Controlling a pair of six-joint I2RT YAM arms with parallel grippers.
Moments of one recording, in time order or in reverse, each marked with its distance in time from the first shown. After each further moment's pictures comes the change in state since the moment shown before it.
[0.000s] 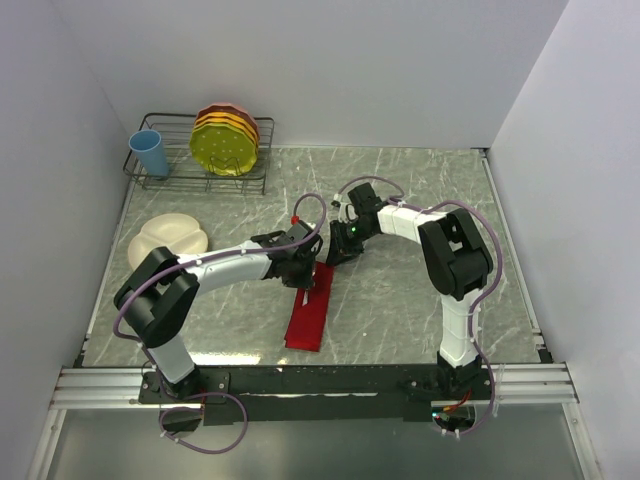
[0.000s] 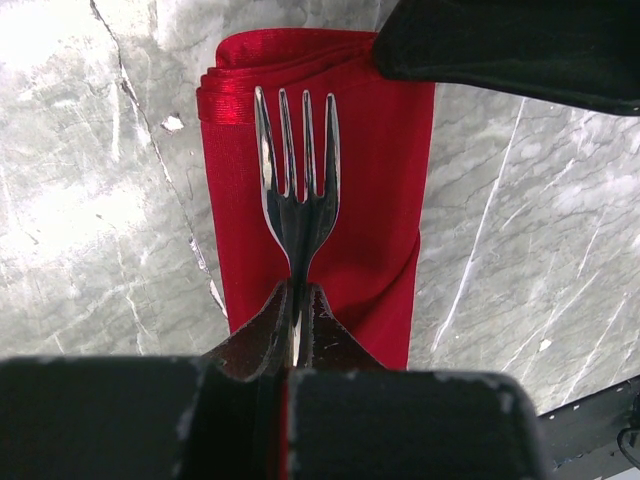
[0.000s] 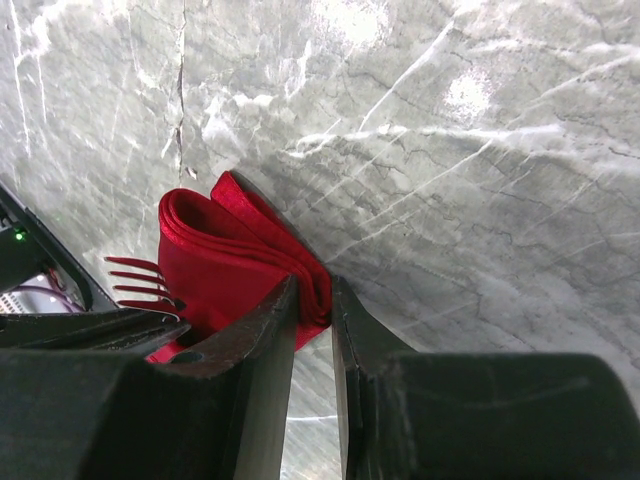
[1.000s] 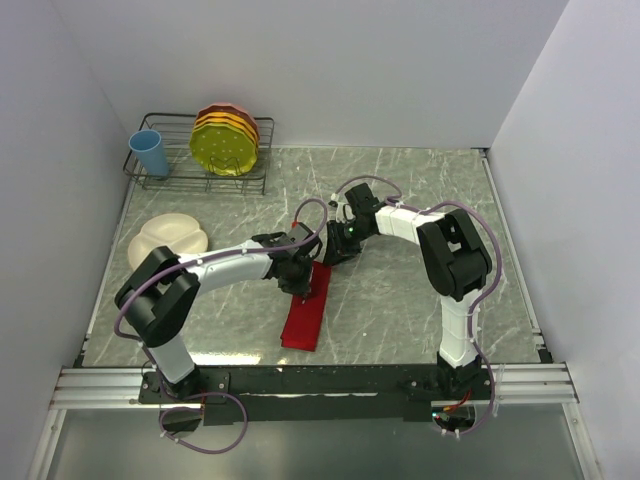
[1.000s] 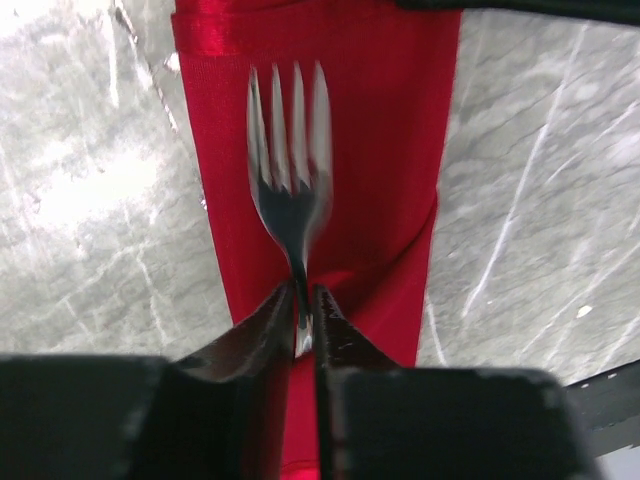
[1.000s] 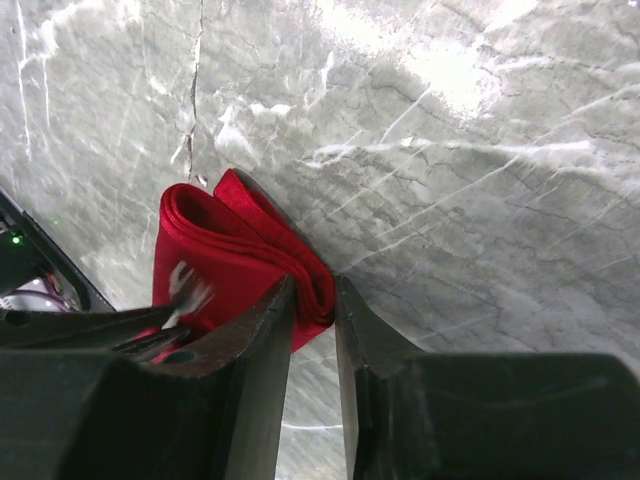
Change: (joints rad) left arm -0.002 0.003 0.008 -0.089 0.032 0.035; right arm 0.018 -0.001 0.000 0.018 0.017 0.008
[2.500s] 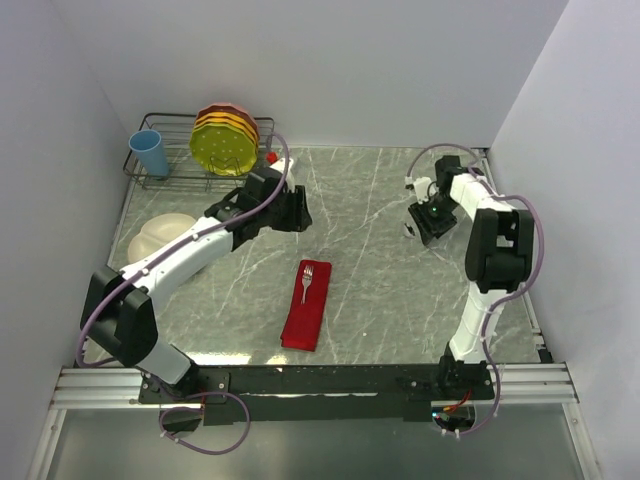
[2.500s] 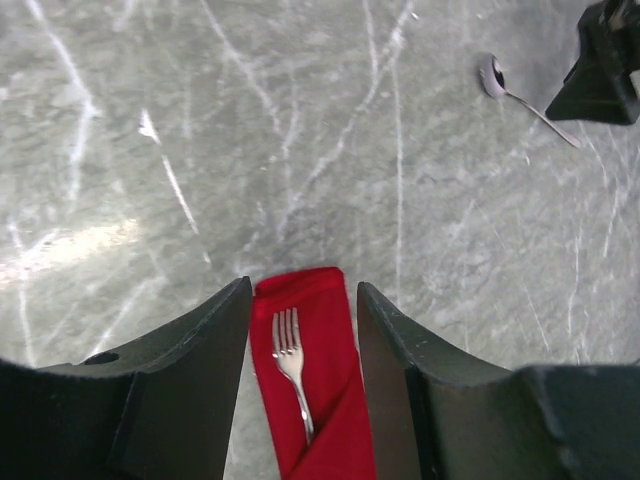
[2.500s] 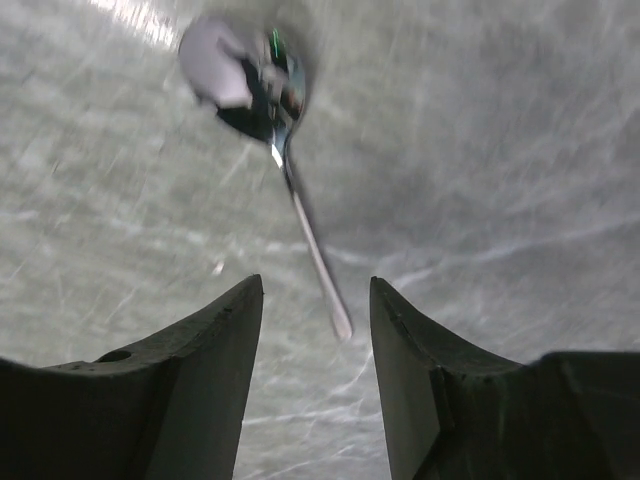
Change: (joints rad) left arm 0.201 -0.182 0.173 0.182 0.045 0.208; right arm -0.508 -0.057 0.197 -0.492 0.417 -0.848
